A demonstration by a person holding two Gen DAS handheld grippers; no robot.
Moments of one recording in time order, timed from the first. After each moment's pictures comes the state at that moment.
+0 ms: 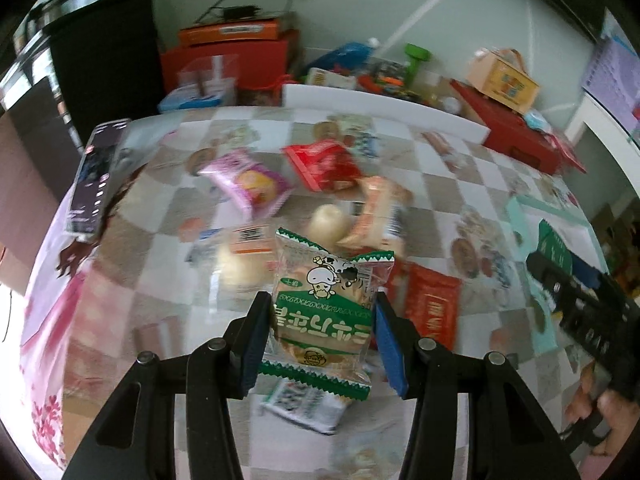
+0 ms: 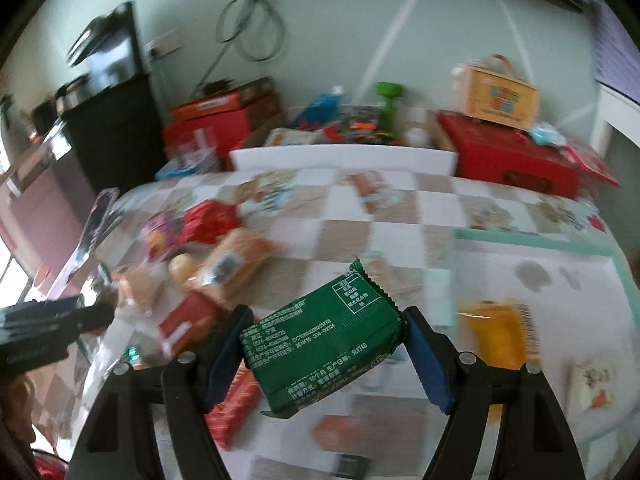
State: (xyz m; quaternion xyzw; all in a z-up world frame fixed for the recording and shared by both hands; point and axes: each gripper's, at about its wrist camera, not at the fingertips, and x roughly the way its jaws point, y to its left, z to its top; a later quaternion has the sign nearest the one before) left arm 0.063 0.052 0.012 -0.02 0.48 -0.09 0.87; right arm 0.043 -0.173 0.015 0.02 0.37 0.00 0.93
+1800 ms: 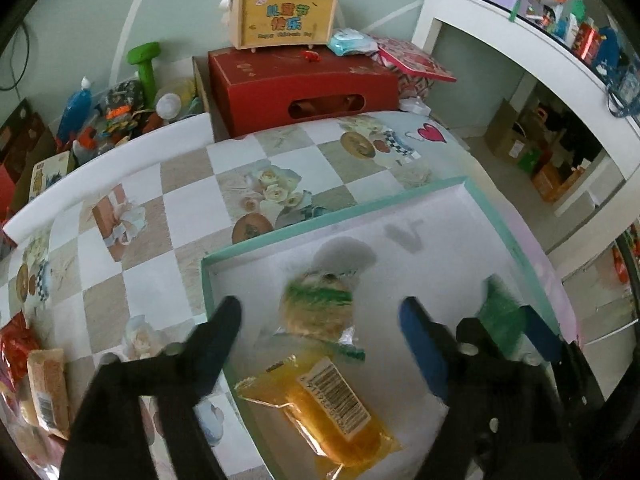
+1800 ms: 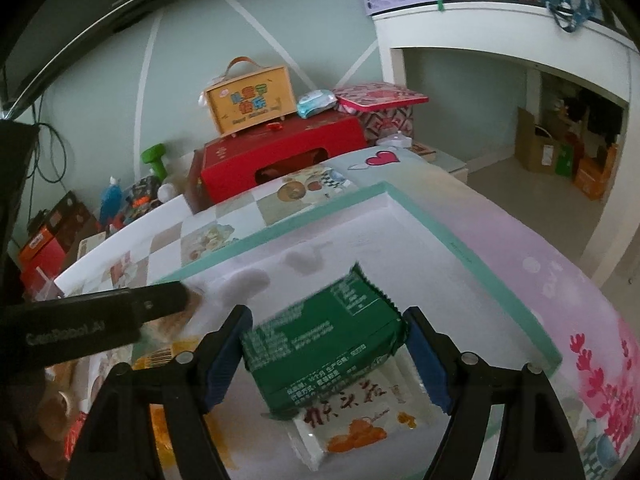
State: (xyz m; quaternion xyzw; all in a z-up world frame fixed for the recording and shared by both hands) left arm 0.127 -0.281 0.015 0.09 0.48 -0.31 0.81; right arm -0.002 -0.387 0.008 0.16 0.32 -0.24 0.90
